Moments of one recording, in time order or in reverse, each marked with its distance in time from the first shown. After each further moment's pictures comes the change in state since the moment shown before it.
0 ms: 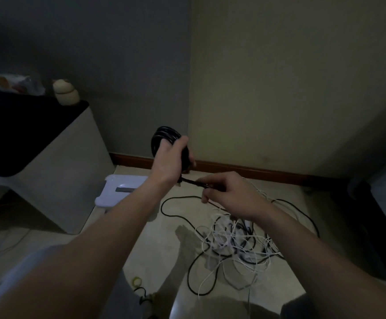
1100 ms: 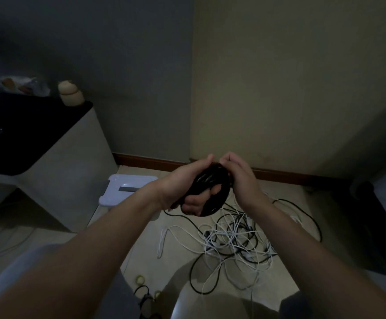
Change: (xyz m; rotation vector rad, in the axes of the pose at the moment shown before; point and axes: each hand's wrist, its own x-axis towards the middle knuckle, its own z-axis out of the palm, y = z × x) left_hand -0.038 0.018 -0.002 -0.088 -0.919 -0.436; right_hand 0.014 0.007 0.006 0.492 0.333 -0.105
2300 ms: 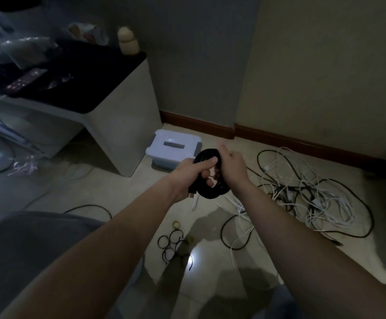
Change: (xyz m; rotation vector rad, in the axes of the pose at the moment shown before) left_hand -0.055 -0.133 -0.034 -0.281 0.728 0.042; right_hand -0.020 0.096 0.113 -0.158 -0.022 0.294
